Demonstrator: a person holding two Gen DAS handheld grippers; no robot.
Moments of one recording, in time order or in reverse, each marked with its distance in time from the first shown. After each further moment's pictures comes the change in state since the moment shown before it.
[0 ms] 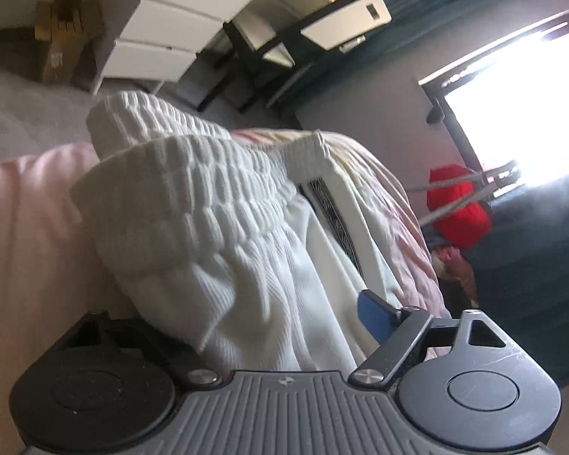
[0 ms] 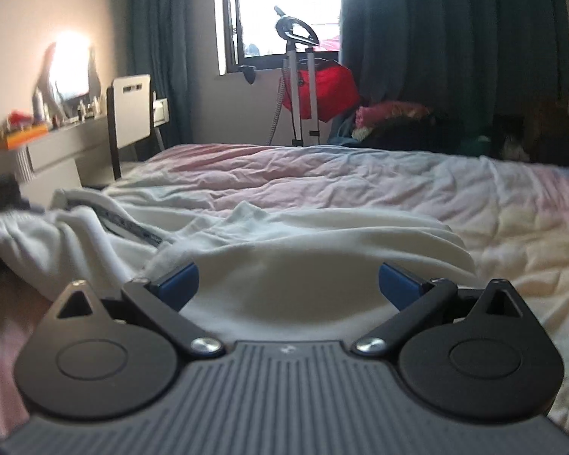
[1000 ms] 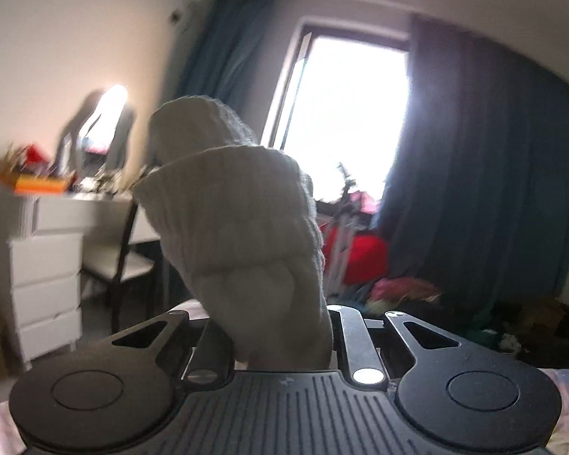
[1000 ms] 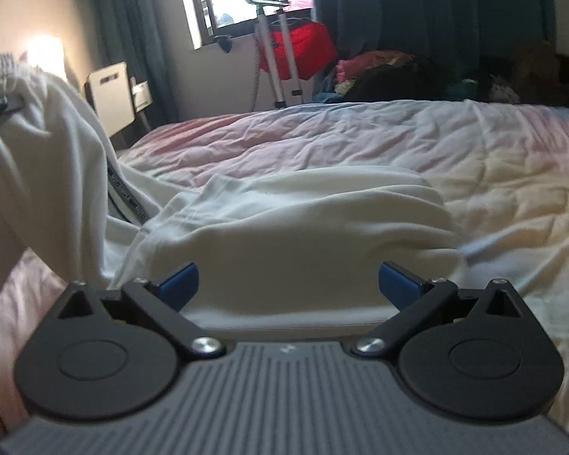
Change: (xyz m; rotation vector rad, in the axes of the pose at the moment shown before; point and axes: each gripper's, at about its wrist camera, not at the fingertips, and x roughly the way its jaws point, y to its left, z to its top) left arm -0.088 -0.238 -0.165 0.771 -0.532 -0.191; right arm -0.013 -0.045 0.009 0.188 0.137 -0.007
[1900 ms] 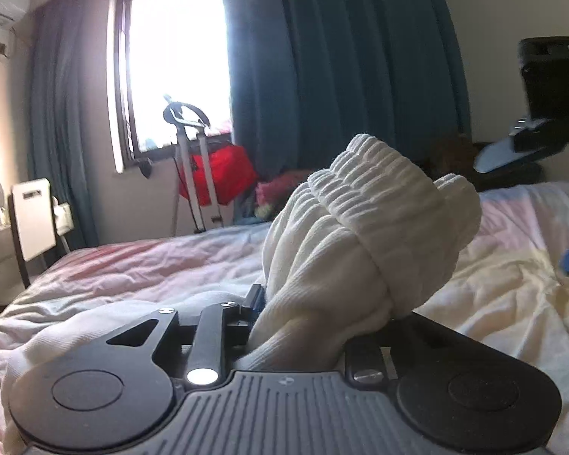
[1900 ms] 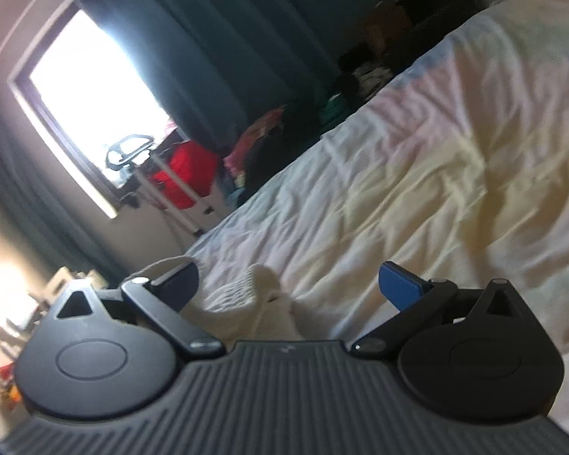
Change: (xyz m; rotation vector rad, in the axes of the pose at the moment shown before) left arm 0.011 -0.265 -0.206 0.418 0.200 -0.248; right arm -0.031 -0.171 0.020 0.600 -0.260 -0.044
